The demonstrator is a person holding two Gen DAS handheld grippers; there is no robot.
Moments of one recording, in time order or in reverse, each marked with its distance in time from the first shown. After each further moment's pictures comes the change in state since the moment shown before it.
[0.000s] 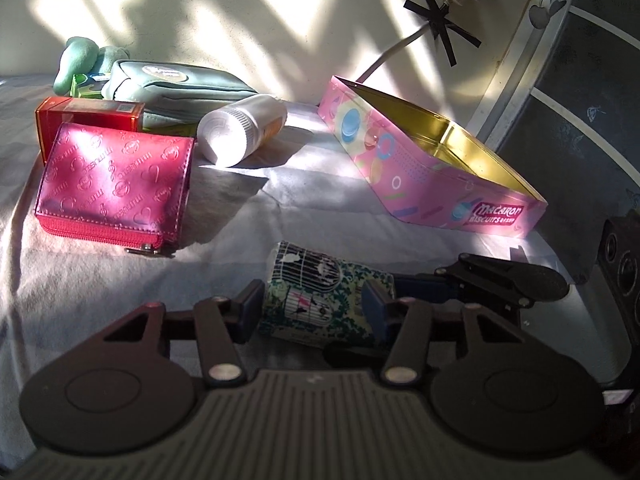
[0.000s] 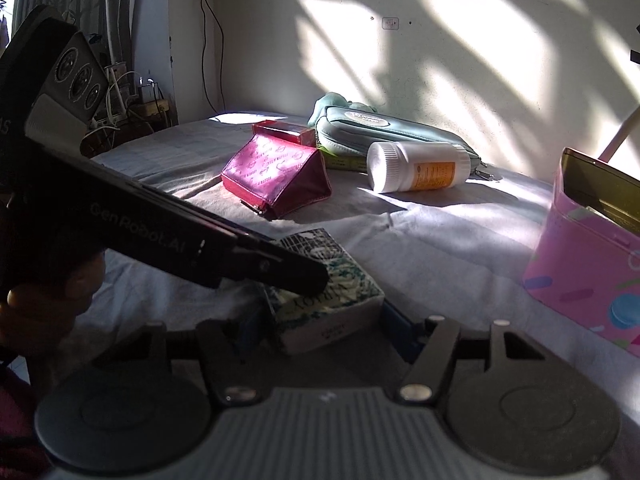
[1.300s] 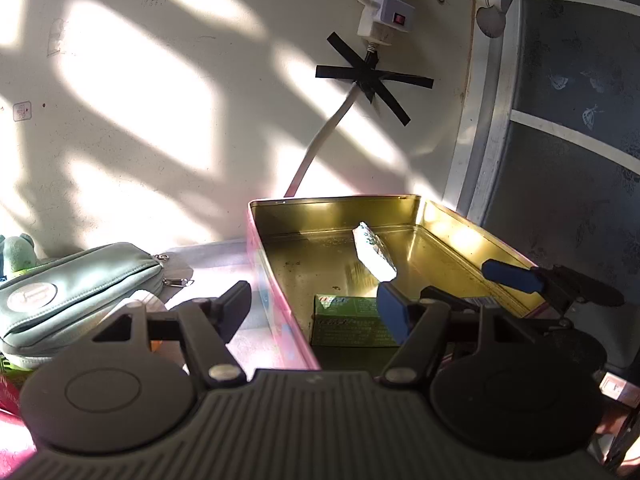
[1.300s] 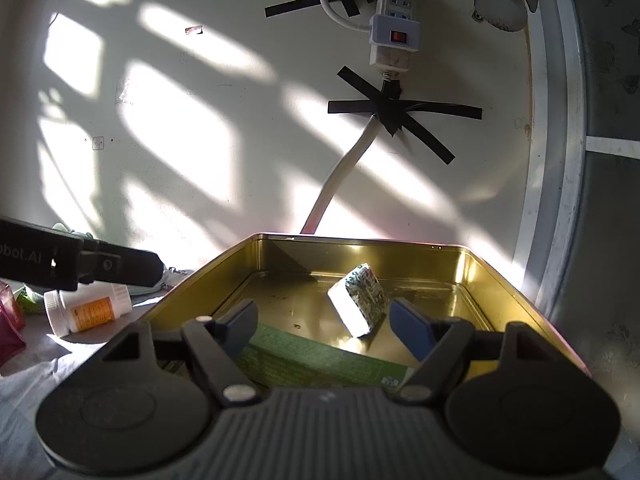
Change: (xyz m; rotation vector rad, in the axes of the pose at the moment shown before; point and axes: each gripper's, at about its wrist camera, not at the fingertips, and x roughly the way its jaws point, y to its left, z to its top) left arm 0.074 -0.107 0.097 0.240 -0.202 0.072; right arm -0.062 -0.158 0.013 0.258 -0.277 -0.606
